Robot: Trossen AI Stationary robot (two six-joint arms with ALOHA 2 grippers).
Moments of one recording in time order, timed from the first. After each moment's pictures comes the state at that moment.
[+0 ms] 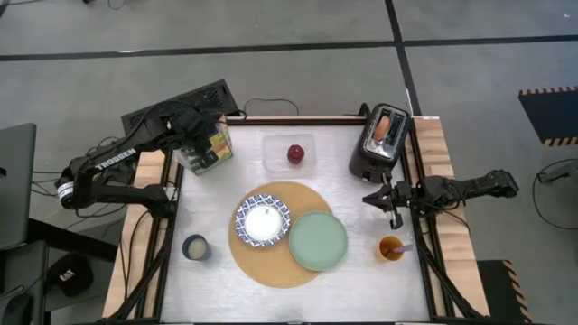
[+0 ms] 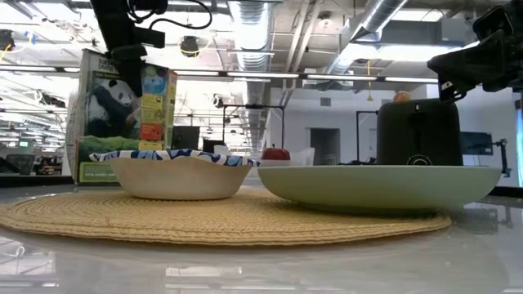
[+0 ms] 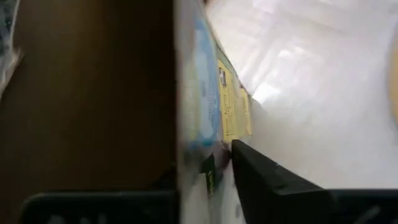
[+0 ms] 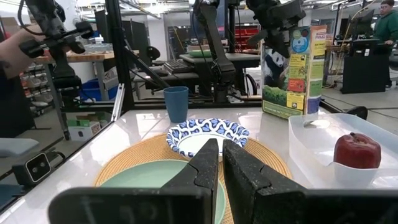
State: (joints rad) left arm 0.60 1.08 1.09 -1.07 -0.31 0.16; right arm 0.19 0.02 0.00 0.07 0.14 0.05
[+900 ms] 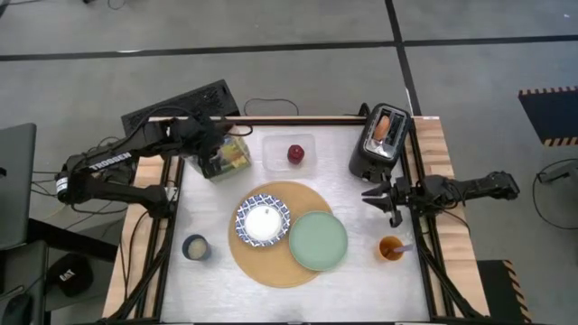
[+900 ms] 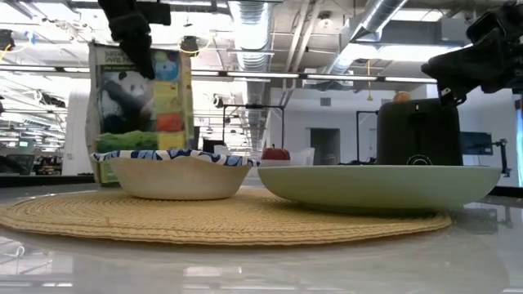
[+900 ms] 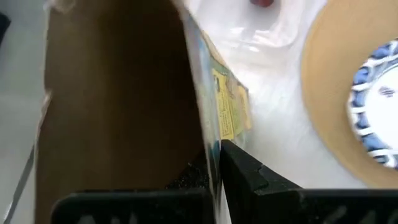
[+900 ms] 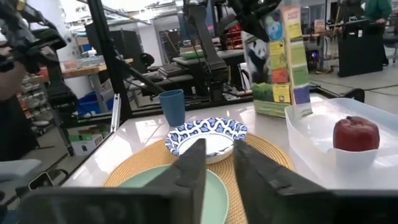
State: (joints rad) left arm 0.41 1.08 1.16 -1.07 -0.26 0.14; right arm 0.16 0.02 0.01 0.06 0.14 0.17
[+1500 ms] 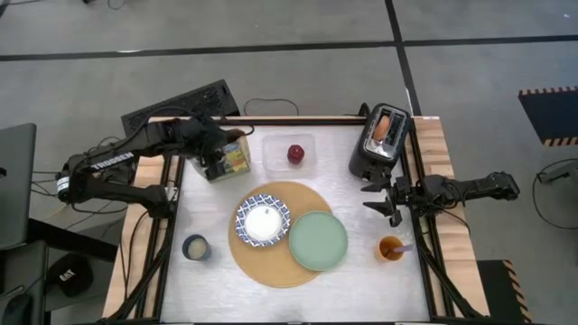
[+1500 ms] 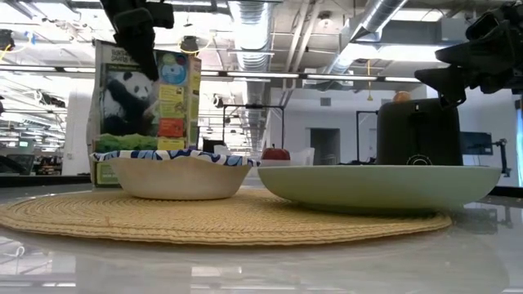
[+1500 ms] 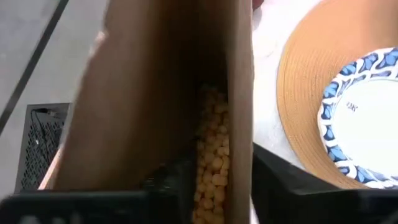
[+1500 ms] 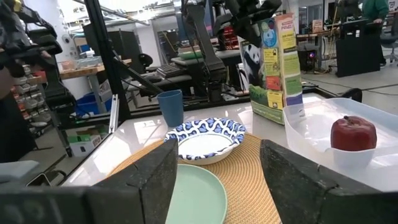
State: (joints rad) left arm 0.41 1.09 1.15 -1.04 -0.17 0.05; right arm 0.15 0.02 0.00 0.06 0.14 0.17
